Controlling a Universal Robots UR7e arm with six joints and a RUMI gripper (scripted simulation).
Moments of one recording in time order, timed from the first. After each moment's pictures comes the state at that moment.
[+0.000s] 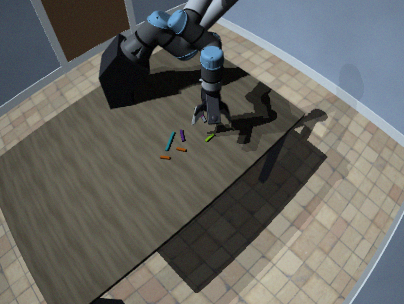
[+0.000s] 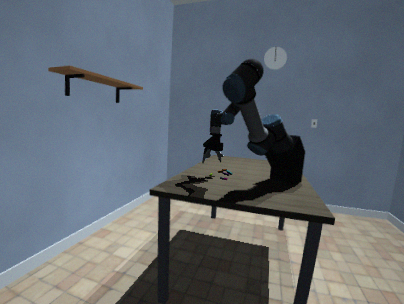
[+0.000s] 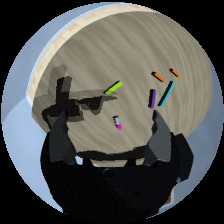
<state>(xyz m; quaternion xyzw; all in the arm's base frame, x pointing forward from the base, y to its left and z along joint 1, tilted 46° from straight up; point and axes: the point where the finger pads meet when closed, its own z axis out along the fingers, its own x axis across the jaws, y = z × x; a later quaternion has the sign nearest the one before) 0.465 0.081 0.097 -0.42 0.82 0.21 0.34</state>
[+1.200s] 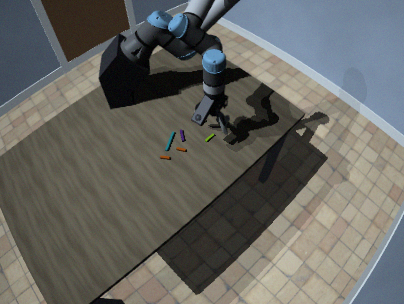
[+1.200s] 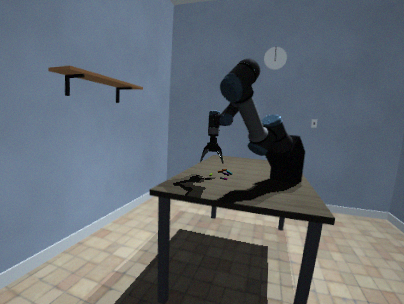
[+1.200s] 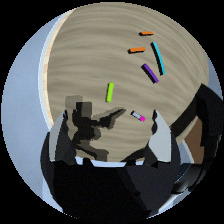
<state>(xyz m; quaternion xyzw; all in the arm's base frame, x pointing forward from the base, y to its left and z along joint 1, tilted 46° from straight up) 0.471 0.076 0.087 -0.10 0.91 0.31 0.24</state>
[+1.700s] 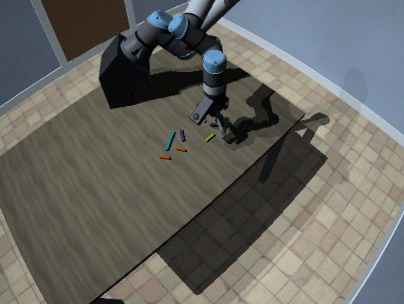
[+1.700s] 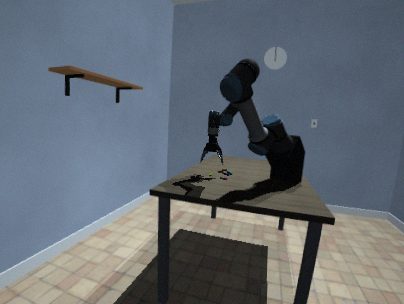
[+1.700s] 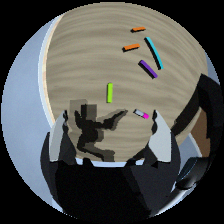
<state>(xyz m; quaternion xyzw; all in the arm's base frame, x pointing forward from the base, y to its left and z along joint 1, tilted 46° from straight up) 0.472 0.075 0.085 -0.04 0.92 0.32 0.22</state>
